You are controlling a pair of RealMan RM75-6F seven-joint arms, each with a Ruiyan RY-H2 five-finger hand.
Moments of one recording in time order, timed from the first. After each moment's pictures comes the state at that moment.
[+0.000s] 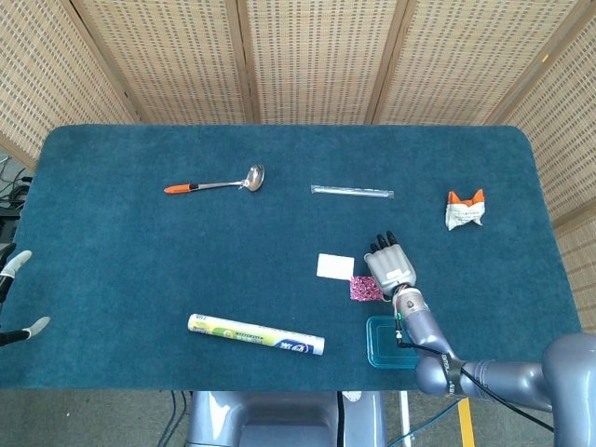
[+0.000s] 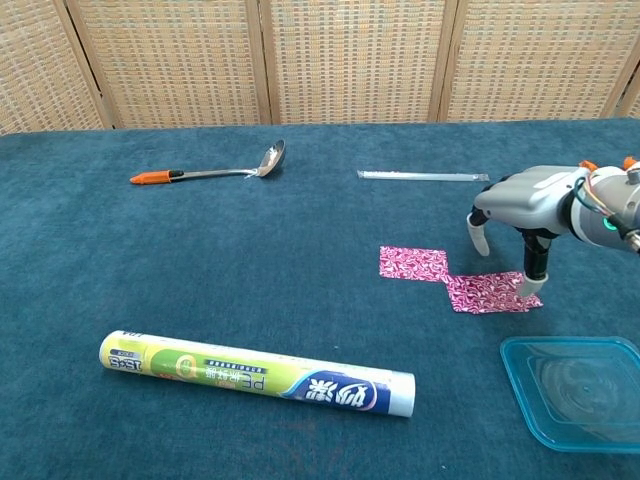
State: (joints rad) left arm -0.09 -1.02 -0.04 -1.61 1.47 1.45 -0.13; right arm 0.97 -1.49 0.02 -1.58 -0.52 1.00 -0.92
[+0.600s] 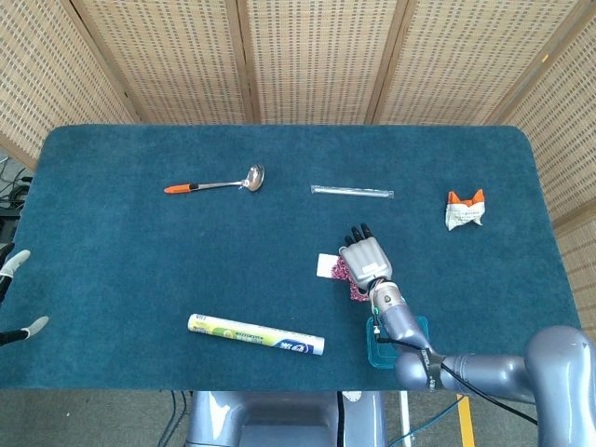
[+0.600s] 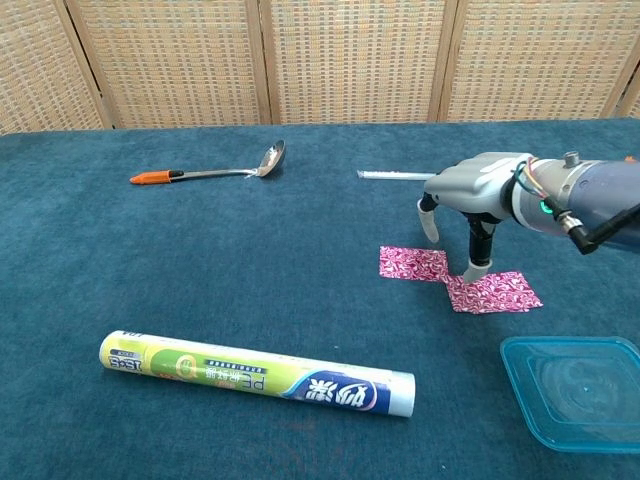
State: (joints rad) left arm -0.09 -1.02 -0.05 -1.61 1.46 1.44 -0.14; right arm 1.04 -1.55 0.09 -1.56 -0.48 0.99 -0.93
